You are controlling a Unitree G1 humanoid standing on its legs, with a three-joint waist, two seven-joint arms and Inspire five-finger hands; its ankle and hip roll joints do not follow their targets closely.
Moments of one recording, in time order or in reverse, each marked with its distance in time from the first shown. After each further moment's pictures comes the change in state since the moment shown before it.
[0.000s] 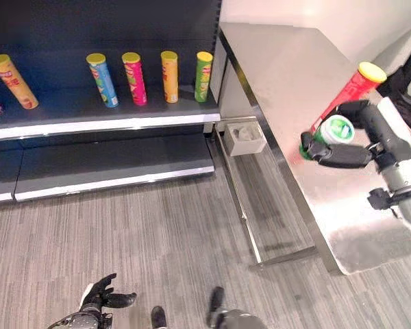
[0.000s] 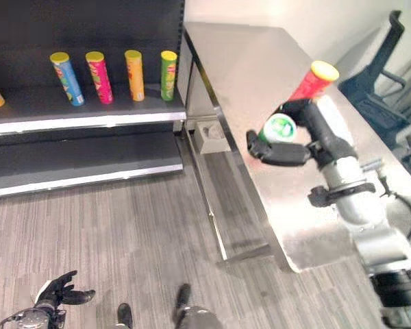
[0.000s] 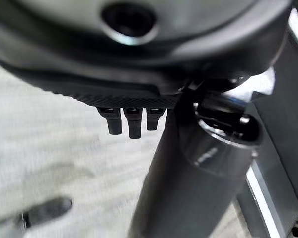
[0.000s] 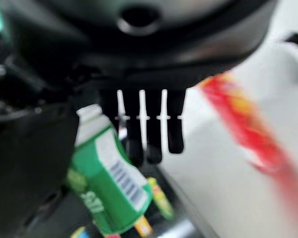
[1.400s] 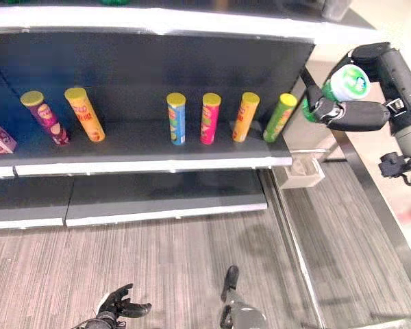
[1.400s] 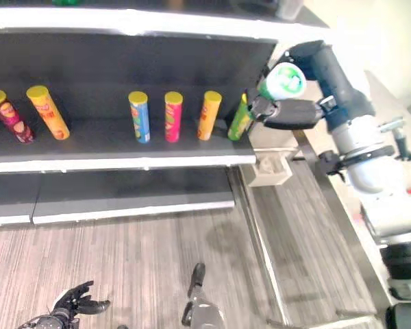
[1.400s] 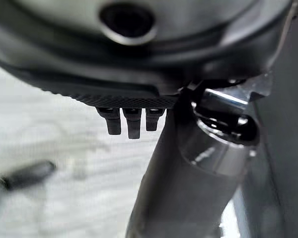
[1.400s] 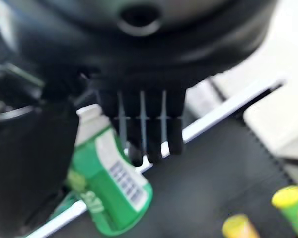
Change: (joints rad) left arm 0.011 -0.078 -0.015 0.051 -0.010 0.004 -0.024; right arm -0.185 -0.044 0.056 0.047 0.128 -0.003 -0.010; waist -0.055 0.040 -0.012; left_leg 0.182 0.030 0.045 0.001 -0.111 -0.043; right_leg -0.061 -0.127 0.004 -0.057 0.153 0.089
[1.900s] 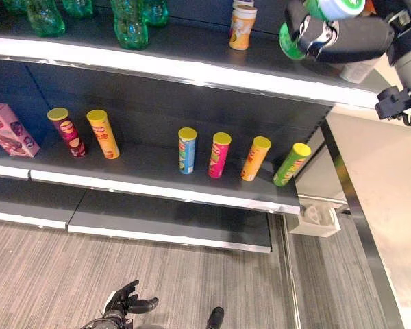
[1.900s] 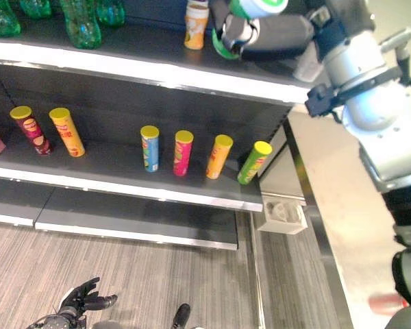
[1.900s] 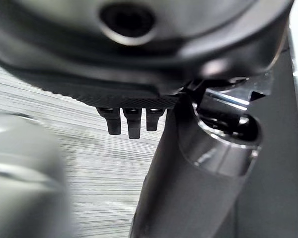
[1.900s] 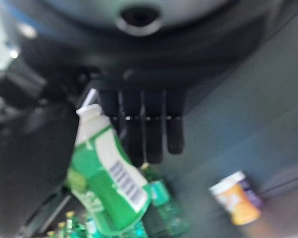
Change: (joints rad) left arm 0.009 0.020 0.018 -0.016 -0.051 0.000 0.008; right arm -0.561 -0.055 0.369 0.065 0.172 -0.044 -0.010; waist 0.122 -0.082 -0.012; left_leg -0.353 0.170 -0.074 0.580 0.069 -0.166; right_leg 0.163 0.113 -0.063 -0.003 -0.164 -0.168
